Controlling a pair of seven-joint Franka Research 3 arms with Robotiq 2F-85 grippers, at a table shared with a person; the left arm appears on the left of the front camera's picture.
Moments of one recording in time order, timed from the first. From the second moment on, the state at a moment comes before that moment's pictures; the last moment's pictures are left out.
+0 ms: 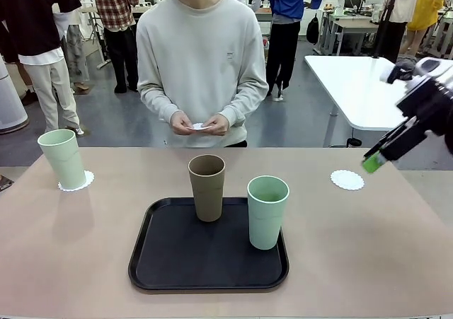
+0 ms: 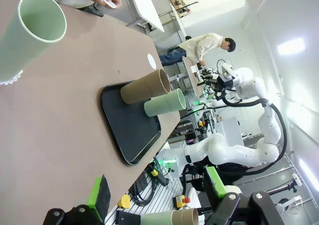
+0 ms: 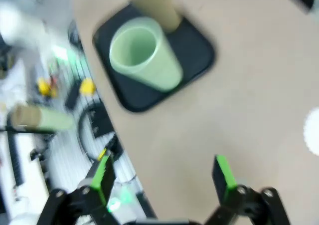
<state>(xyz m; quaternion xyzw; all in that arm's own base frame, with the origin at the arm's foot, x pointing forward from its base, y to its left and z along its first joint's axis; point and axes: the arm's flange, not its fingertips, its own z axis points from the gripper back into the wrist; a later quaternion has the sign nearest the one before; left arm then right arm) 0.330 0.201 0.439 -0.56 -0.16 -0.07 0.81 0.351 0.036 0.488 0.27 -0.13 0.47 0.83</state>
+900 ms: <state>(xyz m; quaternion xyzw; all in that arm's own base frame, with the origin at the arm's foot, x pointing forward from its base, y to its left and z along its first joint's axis) 0.330 0.202 0.439 -0.56 -0.16 -0.07 0.81 0.328 0.072 0.473 0.21 -0.08 0.54 0.81</state>
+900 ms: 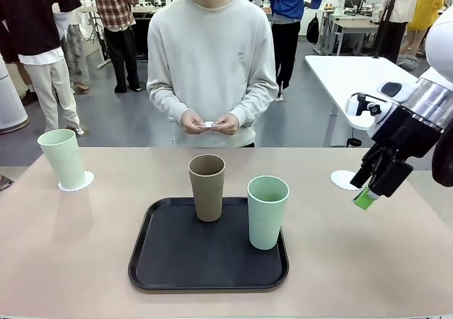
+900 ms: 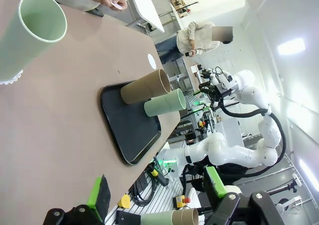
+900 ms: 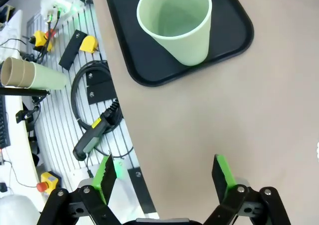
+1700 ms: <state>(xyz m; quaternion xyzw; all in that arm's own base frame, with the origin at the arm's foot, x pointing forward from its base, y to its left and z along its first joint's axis) 0.330 0.202 0.439 -0.56 -0.16 -0.07 0.81 0.349 0.056 0.437 0.33 -0.25 0.61 0.68</state>
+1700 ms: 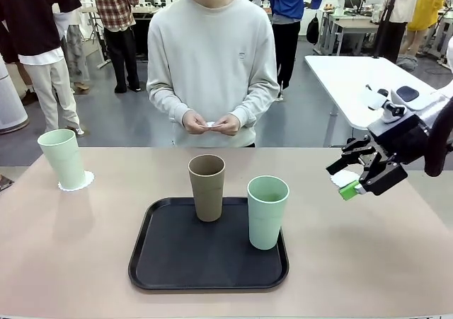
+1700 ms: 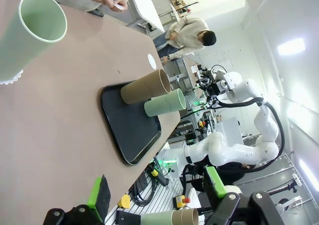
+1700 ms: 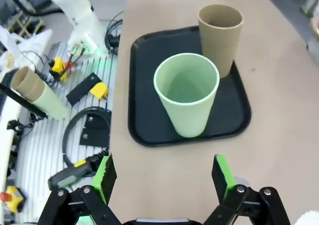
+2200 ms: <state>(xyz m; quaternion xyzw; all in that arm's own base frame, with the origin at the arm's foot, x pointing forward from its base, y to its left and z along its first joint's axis) 0.330 0.202 0.439 -0.56 -0.16 -0.07 0.81 0.379 0.050 0.406 0.24 -0.28 0.64 0.68</state>
